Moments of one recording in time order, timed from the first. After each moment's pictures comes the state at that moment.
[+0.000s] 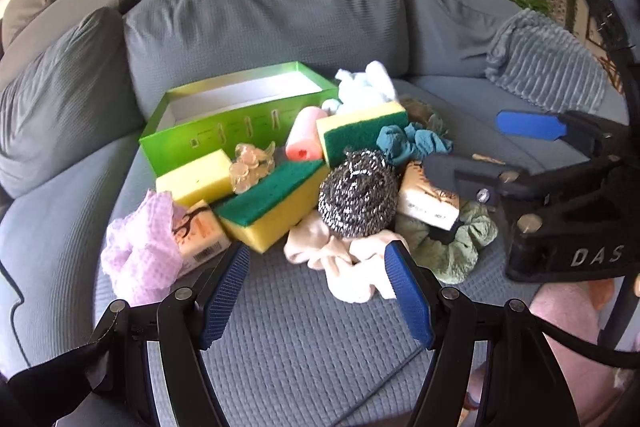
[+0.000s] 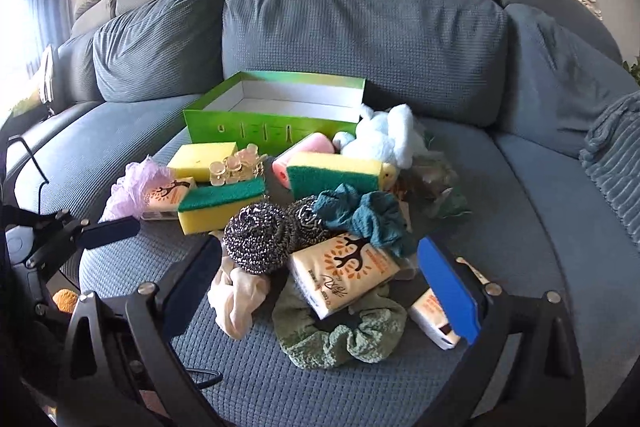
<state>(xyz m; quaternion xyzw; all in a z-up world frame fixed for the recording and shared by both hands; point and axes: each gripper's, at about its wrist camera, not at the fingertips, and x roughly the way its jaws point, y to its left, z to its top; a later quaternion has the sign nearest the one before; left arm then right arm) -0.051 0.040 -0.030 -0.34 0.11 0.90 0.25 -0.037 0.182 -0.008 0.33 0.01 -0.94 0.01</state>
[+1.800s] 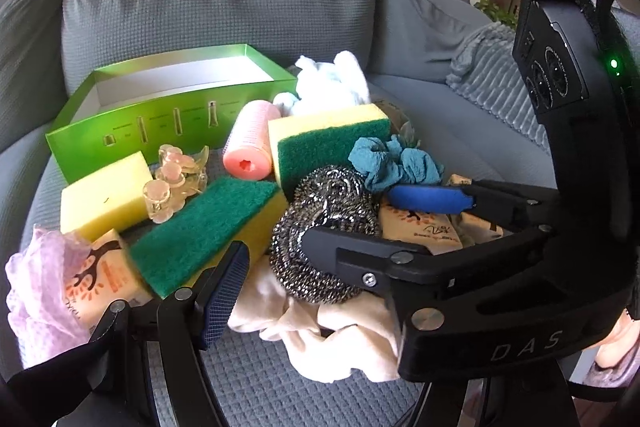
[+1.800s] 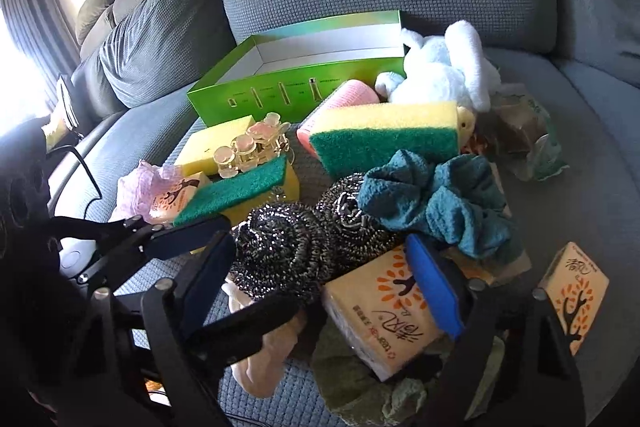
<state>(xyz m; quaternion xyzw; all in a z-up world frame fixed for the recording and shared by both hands) -0.114 0.063 -0.053 -0.38 0.04 0.86 0.35 -0.109 0.189 -0.060 0.41 -0.11 -0.90 0.09</state>
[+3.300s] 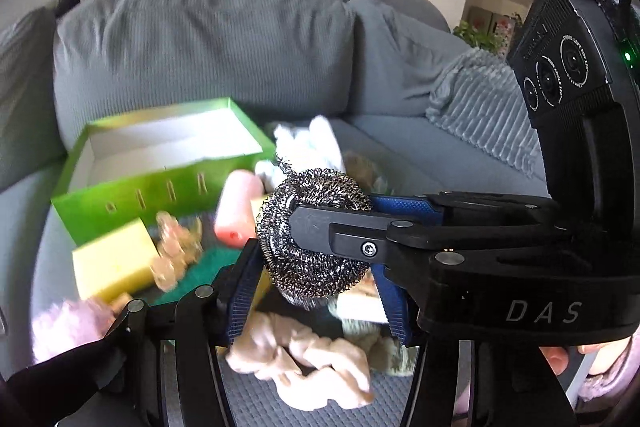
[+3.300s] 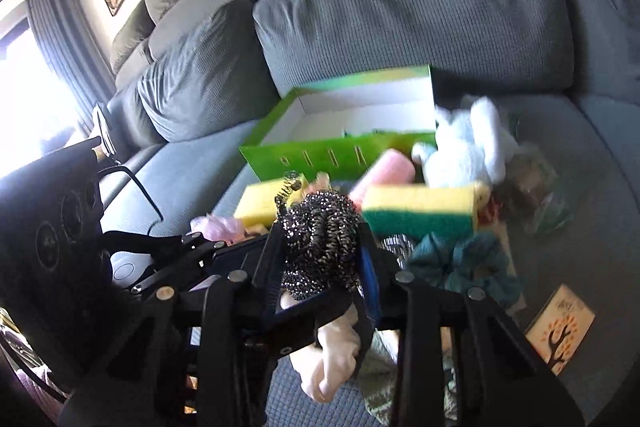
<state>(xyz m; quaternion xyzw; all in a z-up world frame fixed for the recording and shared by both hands) -0.116 0.067 0.003 -0.33 0.03 0.87 0.37 -0.101 0.191 0.002 0.34 -0.14 -0.92 0.15</state>
